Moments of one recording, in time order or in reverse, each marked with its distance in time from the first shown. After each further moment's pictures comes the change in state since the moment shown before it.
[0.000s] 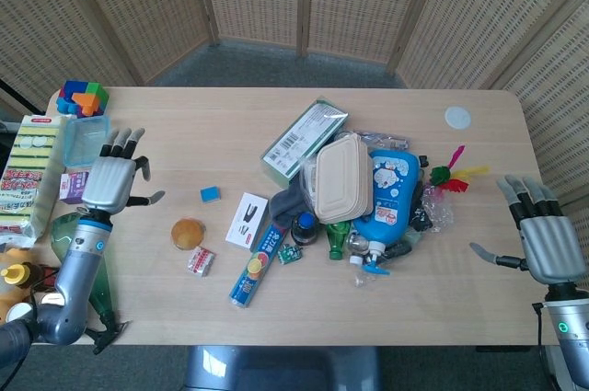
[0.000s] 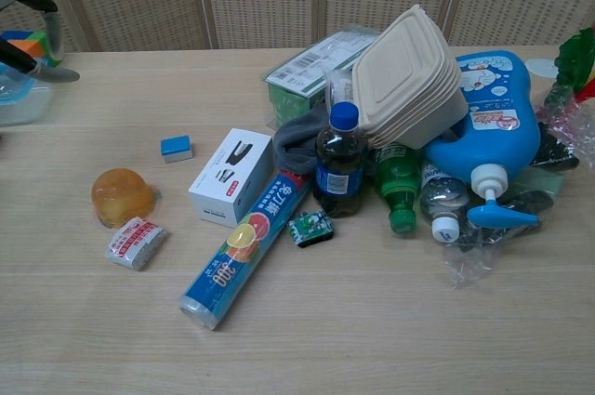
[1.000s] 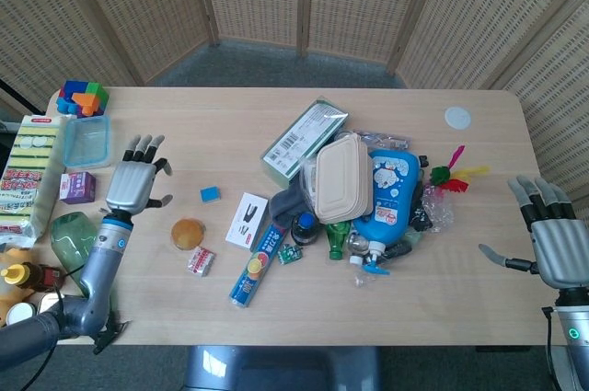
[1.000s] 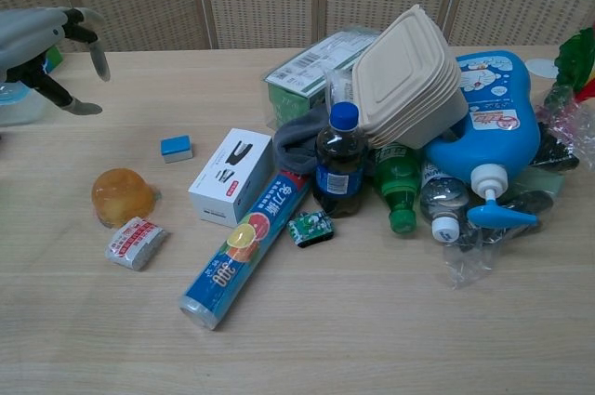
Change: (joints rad) left arm -0.033 -0.164 0.000 0.203 0.014 -0.066 -0.094; right arm -0.024 0.038 0.001 -0.033 0.002 0.022 -0.011
